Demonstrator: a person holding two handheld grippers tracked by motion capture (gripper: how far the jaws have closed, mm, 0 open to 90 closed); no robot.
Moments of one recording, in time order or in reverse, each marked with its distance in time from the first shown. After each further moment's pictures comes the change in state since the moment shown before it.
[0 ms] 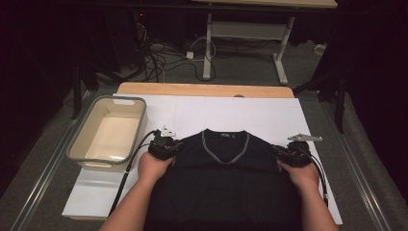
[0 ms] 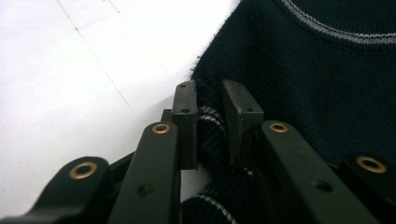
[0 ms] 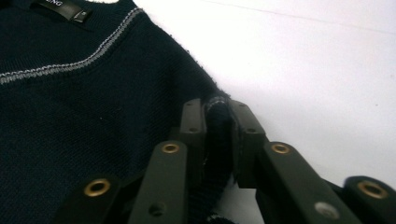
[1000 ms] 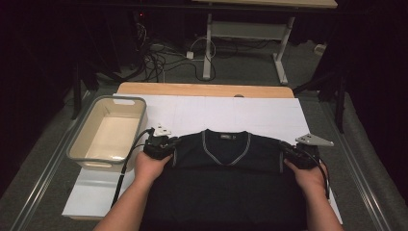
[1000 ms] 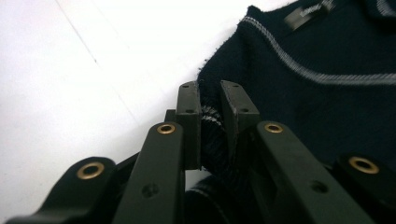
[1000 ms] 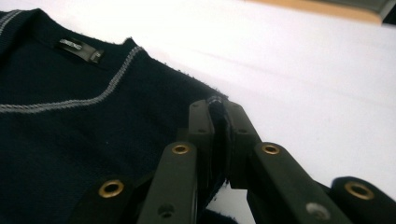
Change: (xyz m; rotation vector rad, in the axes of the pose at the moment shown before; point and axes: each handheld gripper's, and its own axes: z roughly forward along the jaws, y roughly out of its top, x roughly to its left) left arm -0.006 0.005 -0.035 -0.103 -0.021 -0.016; right arm 0.008 0.004 -0.036 -0.150 -0.053 -0.085
